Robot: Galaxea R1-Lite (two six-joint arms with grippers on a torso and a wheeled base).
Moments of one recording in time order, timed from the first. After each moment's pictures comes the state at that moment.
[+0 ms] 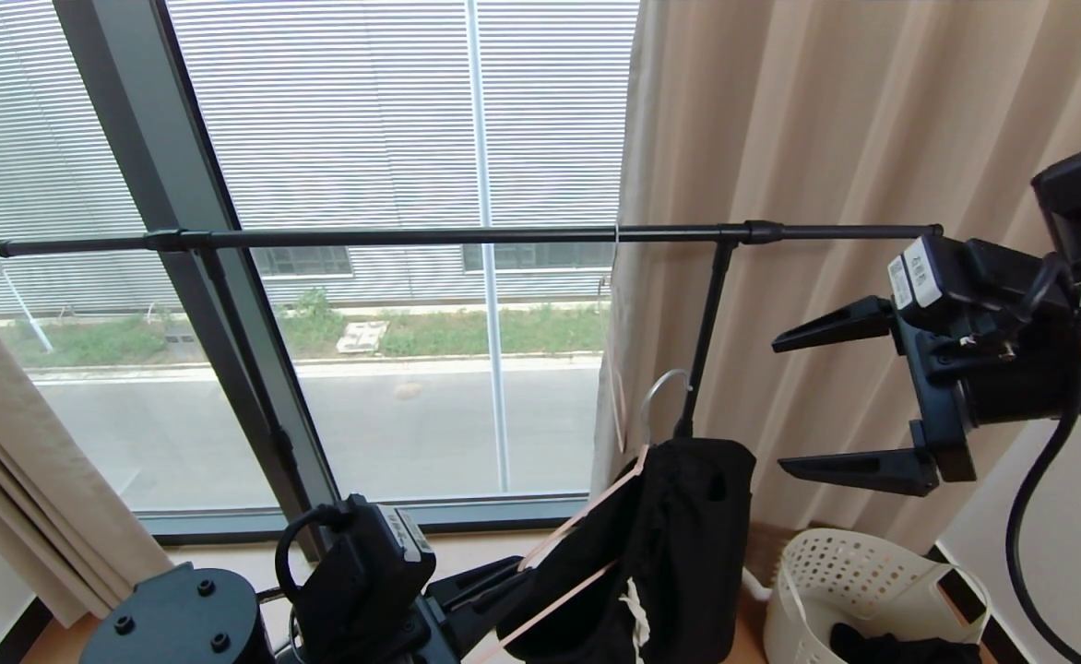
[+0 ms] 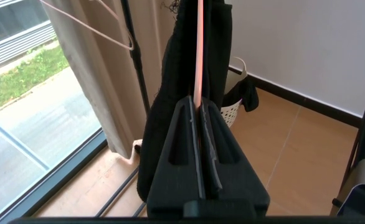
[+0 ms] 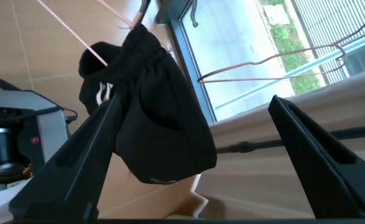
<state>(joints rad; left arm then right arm) -0.85 1.82 -0.11 -1.57 -0.05 0.05 0.27 1.54 -1.22 0.44 0.59 -0.90</state>
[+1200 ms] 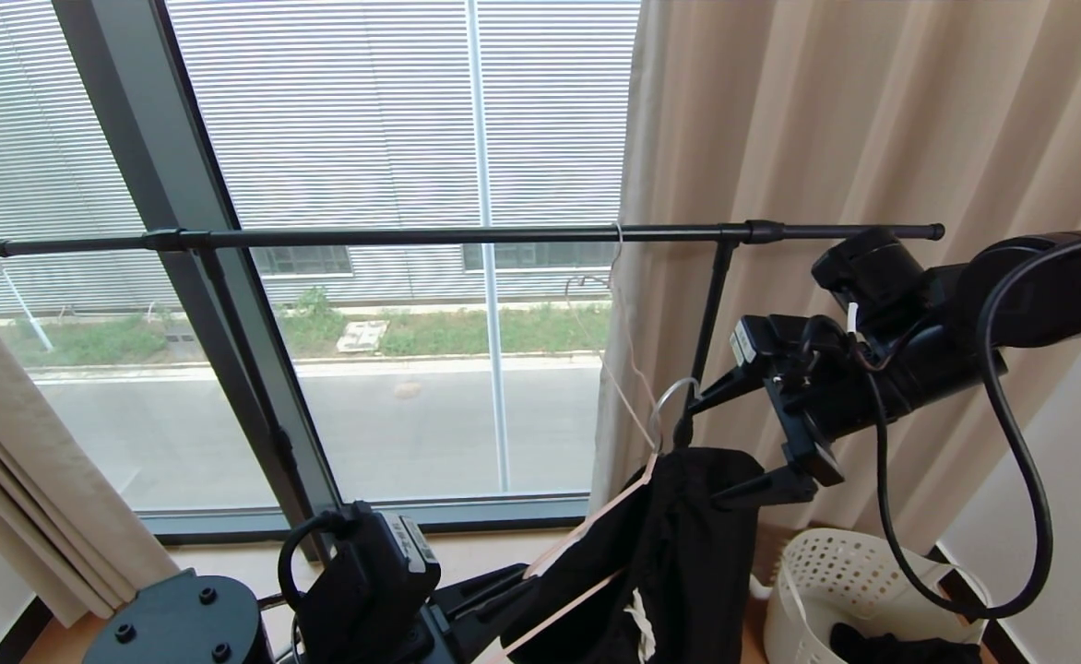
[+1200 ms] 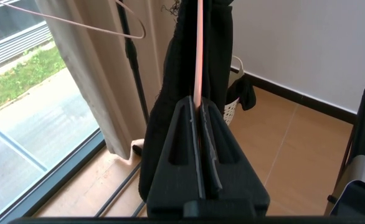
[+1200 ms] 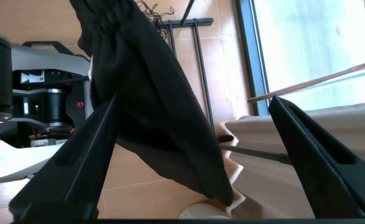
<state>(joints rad) -0.87 1.82 -0.10 -1.57 -0.05 0.05 0.29 1.90 -1.43 0.62 0.64 -1.03</state>
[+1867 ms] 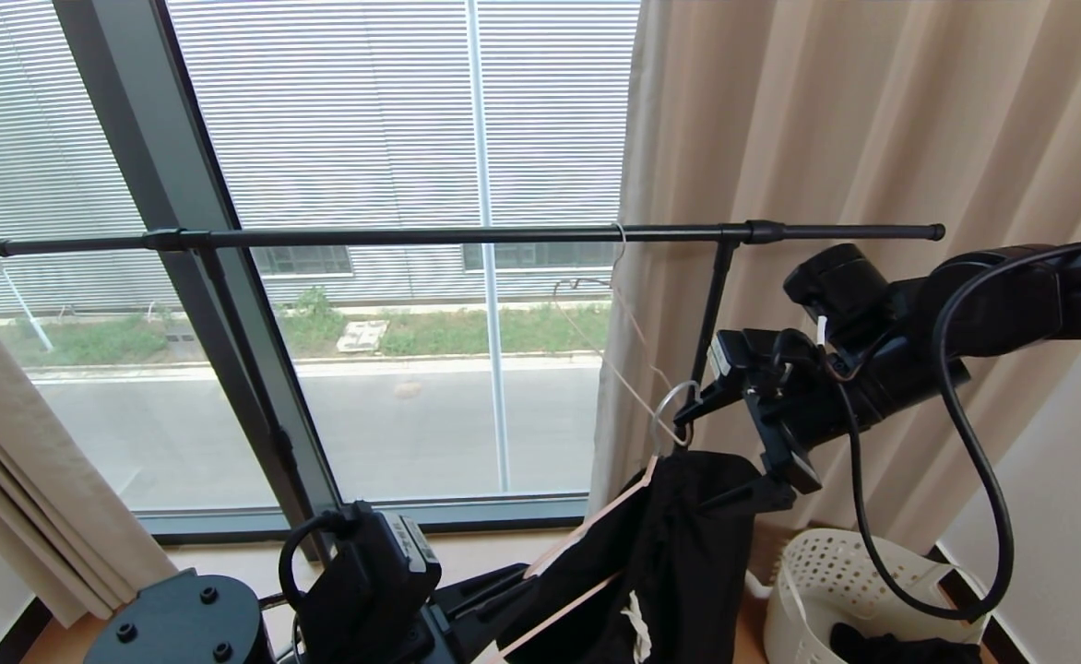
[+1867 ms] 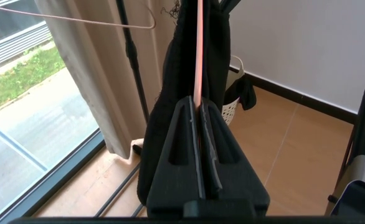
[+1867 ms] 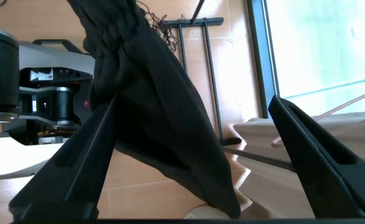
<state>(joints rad) -0.87 1.82 -0.10 -1.57 -0.05 0.05 0.31 1.96 -1.45 0.61 0.64 -1.03</state>
